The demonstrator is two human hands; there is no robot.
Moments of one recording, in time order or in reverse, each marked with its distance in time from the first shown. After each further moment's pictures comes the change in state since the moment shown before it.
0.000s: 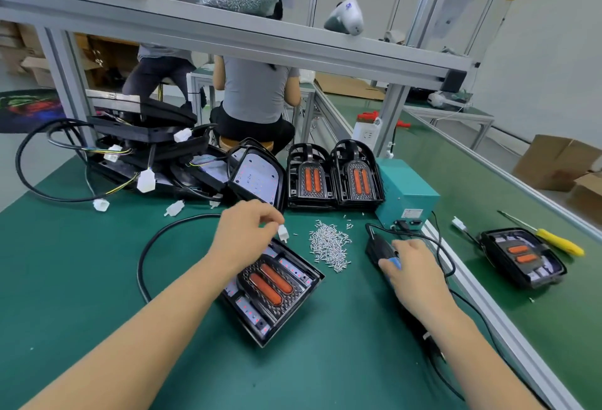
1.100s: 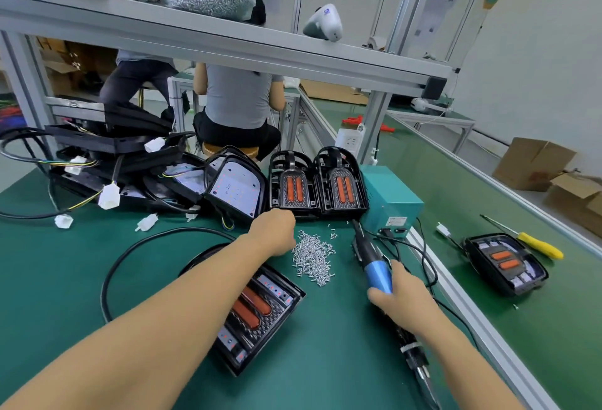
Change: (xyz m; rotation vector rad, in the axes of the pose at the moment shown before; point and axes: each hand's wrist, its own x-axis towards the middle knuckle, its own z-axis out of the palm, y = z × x) left_hand 0.077 0.028 0.069 0.475 -0.413 0.038; right_hand 0.016 0.029 0.003 0.145 -0.160 0.096
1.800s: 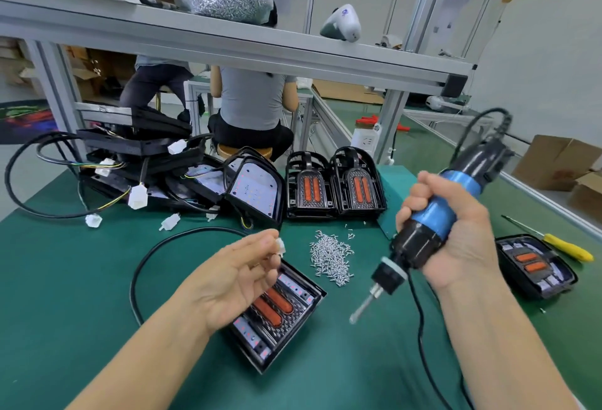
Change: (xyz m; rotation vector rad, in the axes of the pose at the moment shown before) left_hand -0.132 -0.023 -0.029 -2.016 -0.037 -0.354; right_hand -0.038 -0.100 -0.073 1.874 -0.056 -0.246
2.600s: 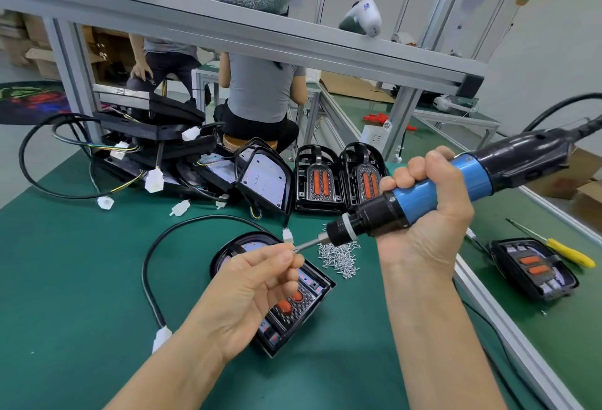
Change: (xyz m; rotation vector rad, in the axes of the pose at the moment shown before) left_hand -0.030 -0.022 -0.003 0.035 -0.045 0.117; right_hand -0.016 0.044 0.056 0.172 -0.069 -0.365
